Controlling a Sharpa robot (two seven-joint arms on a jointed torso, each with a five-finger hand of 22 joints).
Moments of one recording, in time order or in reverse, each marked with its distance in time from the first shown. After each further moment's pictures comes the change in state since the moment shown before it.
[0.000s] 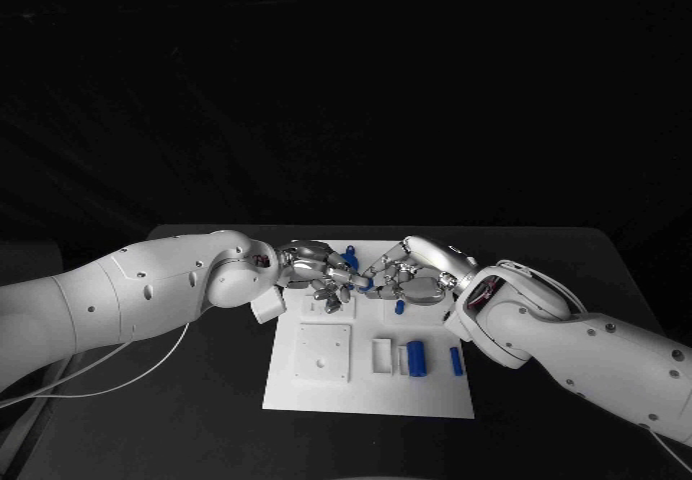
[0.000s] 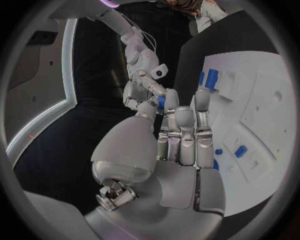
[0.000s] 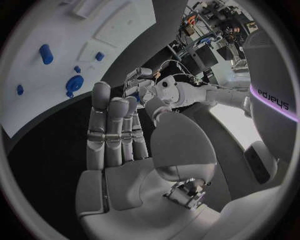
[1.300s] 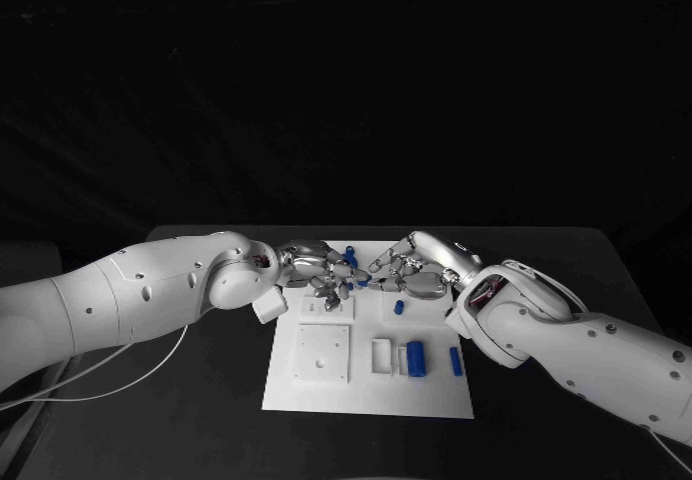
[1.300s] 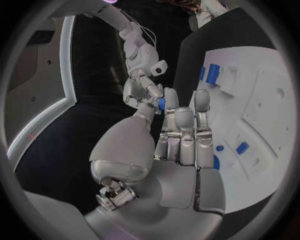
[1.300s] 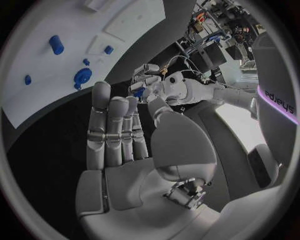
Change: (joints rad) left arm 0.000 -0.003 0.000 0.011 0.012 -0.060 -0.007; left_hand -0.085 -0.003 0.070 0.007 0.127 -0.034 0.005 0.065 0.155 0.028 -0.007 -0.005 0.001 0.002 -0.006 0.011 0.004 0.016 -0.005 -0.002 0.051 0.000; right arm 0.000 -0.005 0.000 0.003 -0.018 -0.064 -0.060; right_hand -0.021 -0.037 -0.108 0.079 0.078 -0.028 0.005 0.006 0.004 0.000 0.003 -0.008 -0.001 0.000 0.000 -0.011 -0.005 0.000 0.000 0.000 -0.017 -0.033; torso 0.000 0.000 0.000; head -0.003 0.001
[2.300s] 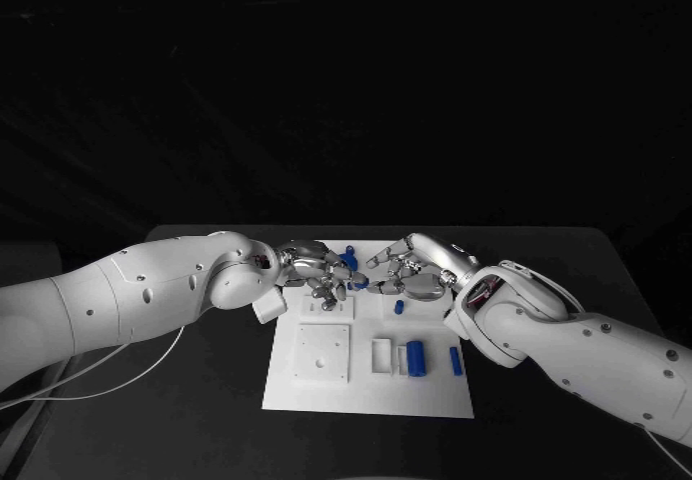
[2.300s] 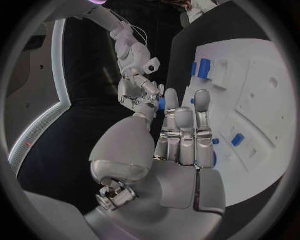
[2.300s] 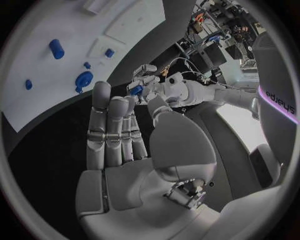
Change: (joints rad) left arm 0.000 0.000 0.000 0.002 -0.049 -0.044 -0.027; left_hand 0.002 0.002 0.007 -0.007 -0.003 0.000 0.000 -0.004 0.014 0.004 -0.002 0.004 0.004 0.004 -0.004 0.000 0.000 0.000 0.000 0.000 0.011 0.000; right arm -0.004 0.014 0.000 -0.018 0.001 0.021 -0.007; right_hand 0.024 -0.015 -0.076 -0.010 0.039 -0.151 0.044 0.000 -0.024 -0.014 0.022 0.001 -0.012 -0.012 0.012 0.000 -0.002 0.009 0.000 0.014 -0.006 -0.014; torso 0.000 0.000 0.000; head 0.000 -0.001
